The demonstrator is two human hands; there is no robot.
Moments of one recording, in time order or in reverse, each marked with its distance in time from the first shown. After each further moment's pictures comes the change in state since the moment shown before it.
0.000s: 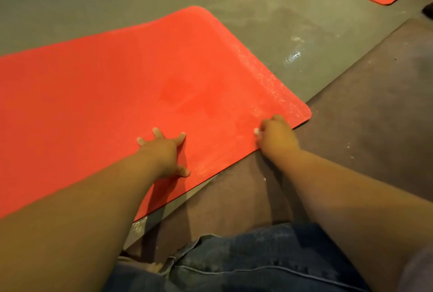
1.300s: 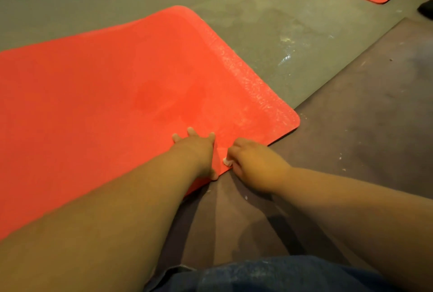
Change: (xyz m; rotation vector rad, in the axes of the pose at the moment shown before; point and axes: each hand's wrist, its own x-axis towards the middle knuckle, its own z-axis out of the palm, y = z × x) left_hand 0.027 0.121 -0.028 0.058 -0.050 0.148; right_hand -0.009 0.022 -0.001 -0.030 -0.120 -0.536
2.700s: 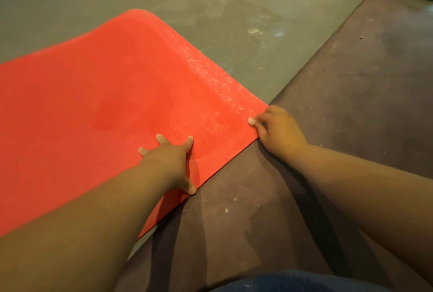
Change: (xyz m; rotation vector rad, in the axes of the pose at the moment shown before) left_hand 0.018 0.007 -0.010 0.029 -0.042 -0.062; right_hand -0.007 0.117 -0.006 0.100 0.424 0.430
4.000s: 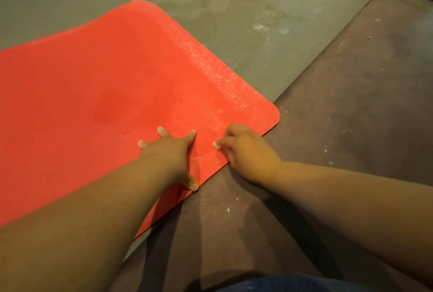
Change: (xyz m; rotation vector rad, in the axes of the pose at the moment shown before) left_hand 0.005 -0.003 -0.001 0.020 0.028 0.004; right_hand -0.026 -0.066 0.020 0.062 -0.210 -0.302
